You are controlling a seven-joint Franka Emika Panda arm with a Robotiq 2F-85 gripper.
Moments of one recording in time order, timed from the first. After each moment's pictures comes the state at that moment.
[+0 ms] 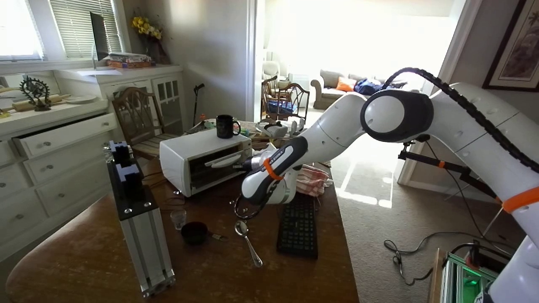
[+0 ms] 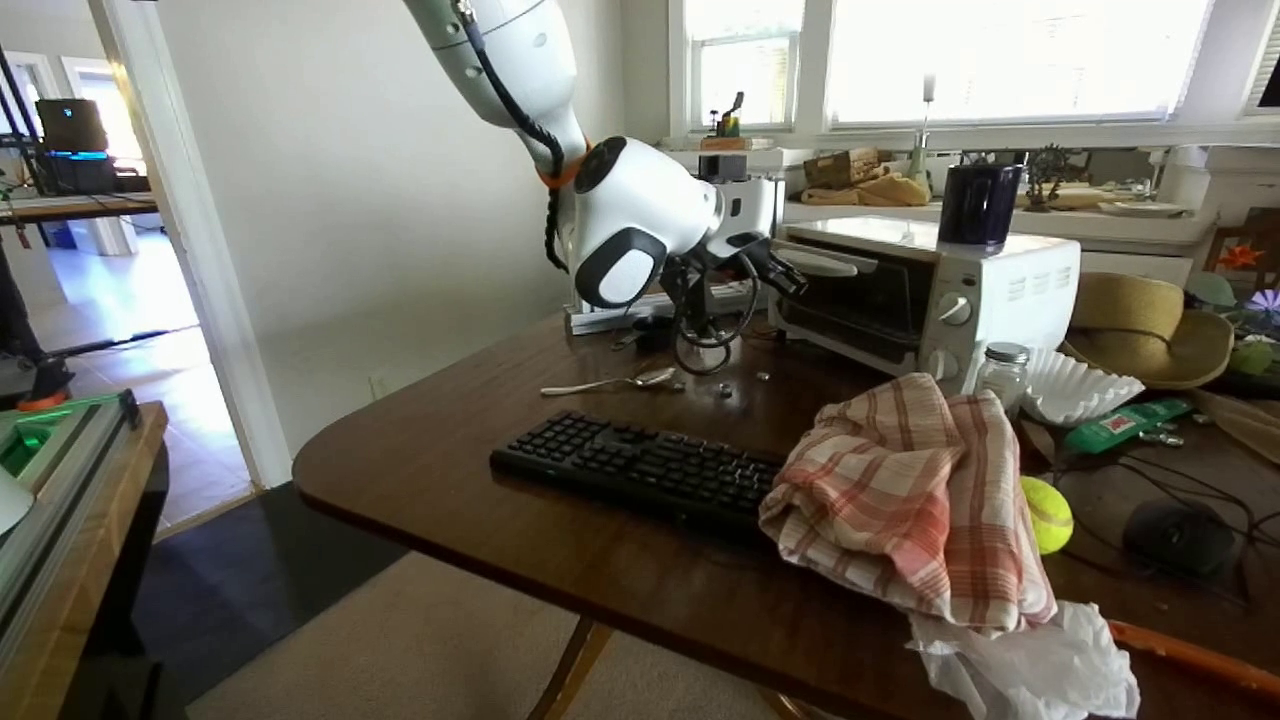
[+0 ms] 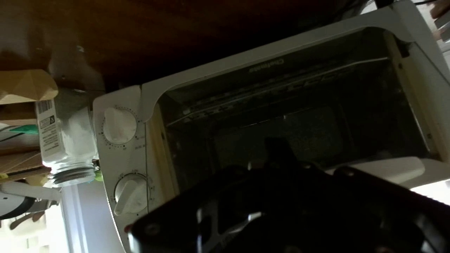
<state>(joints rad) -0.24 1.05 0.30 -1.61 0.20 3.74 -0.10</state>
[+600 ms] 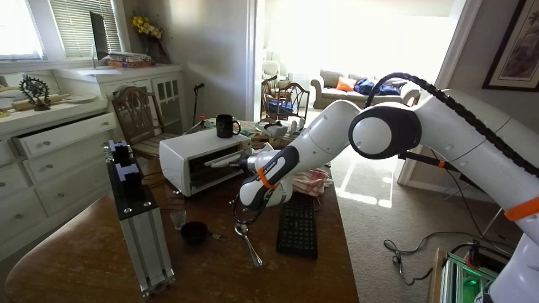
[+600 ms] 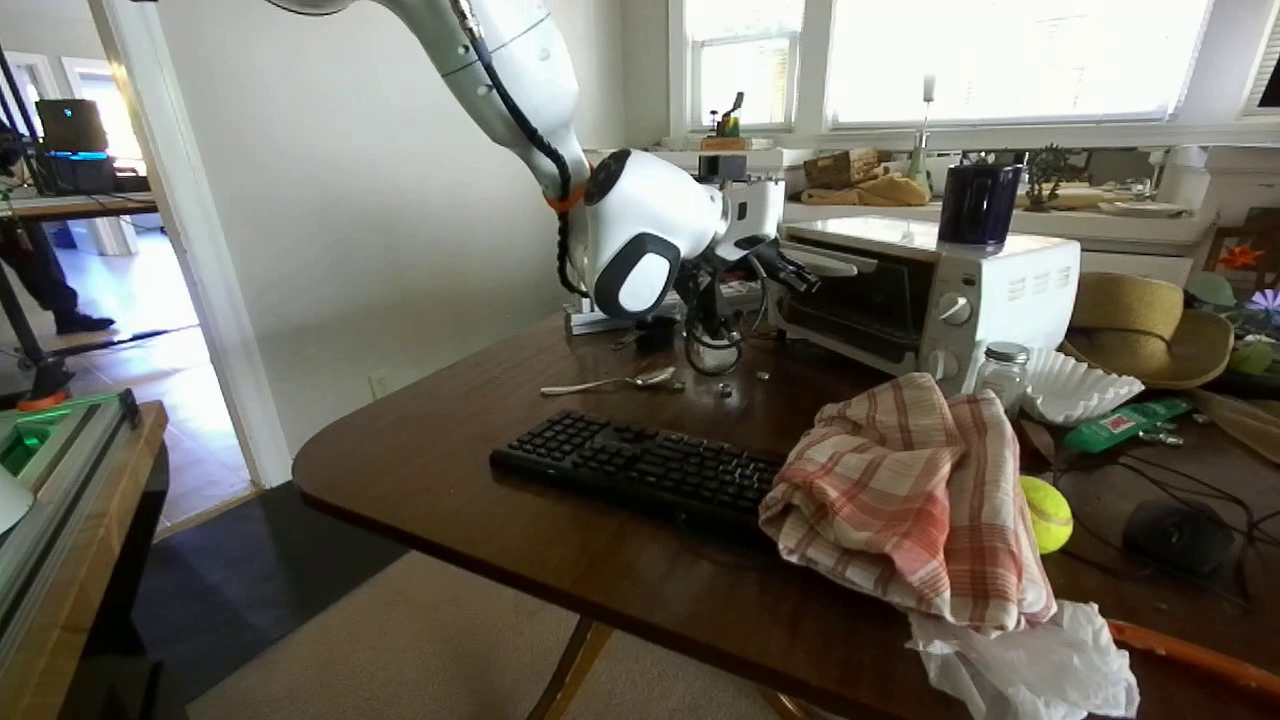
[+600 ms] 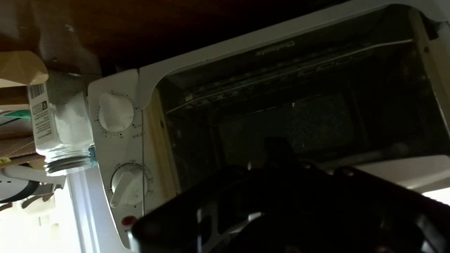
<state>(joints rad) -0.09 1.10 0.10 -1.49 0.21 3.74 0.05</state>
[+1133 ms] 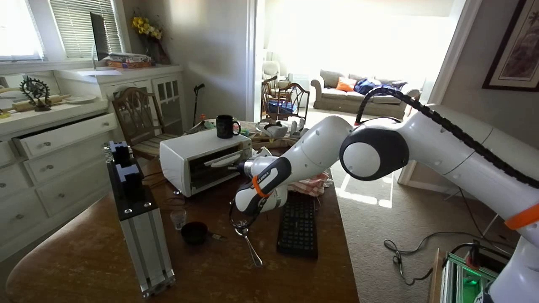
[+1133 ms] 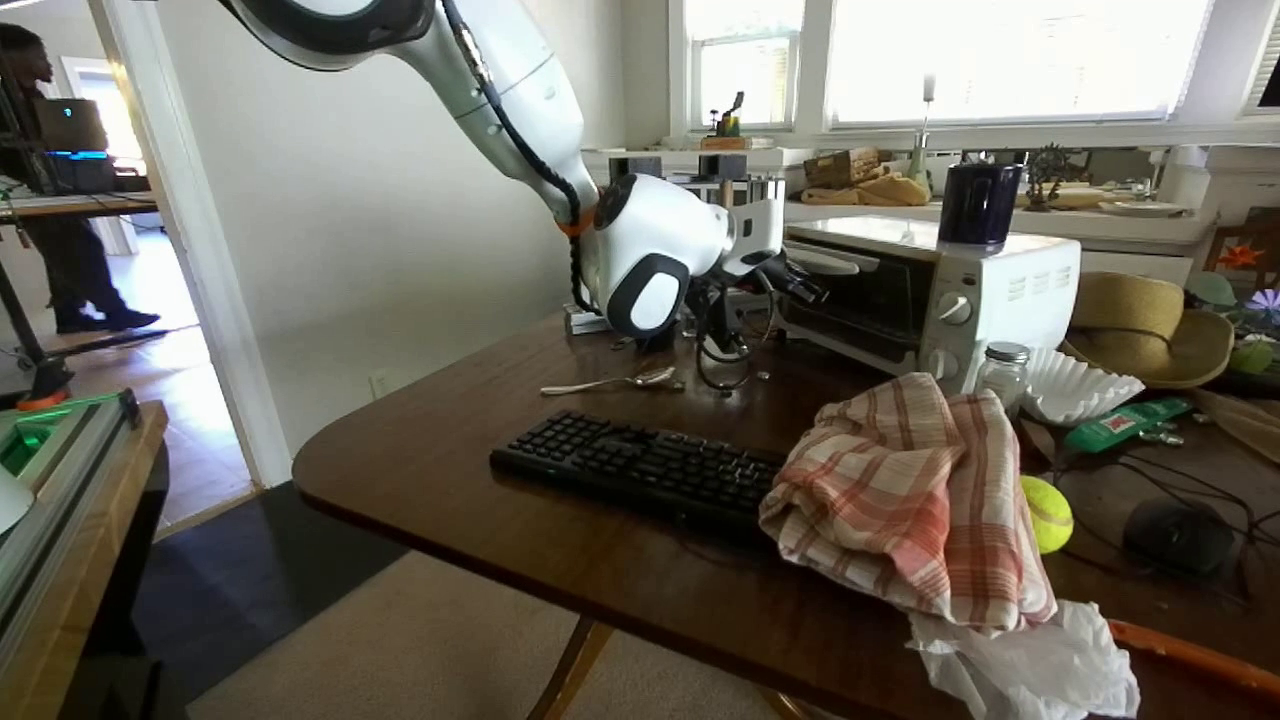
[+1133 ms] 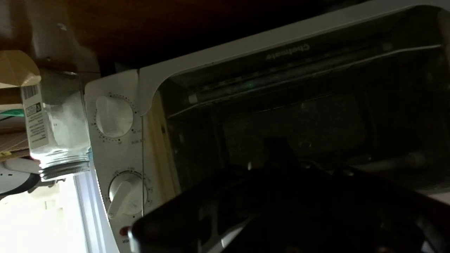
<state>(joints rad) -0.02 1.21 0.03 -1.34 0.26 3.74 0.06</state>
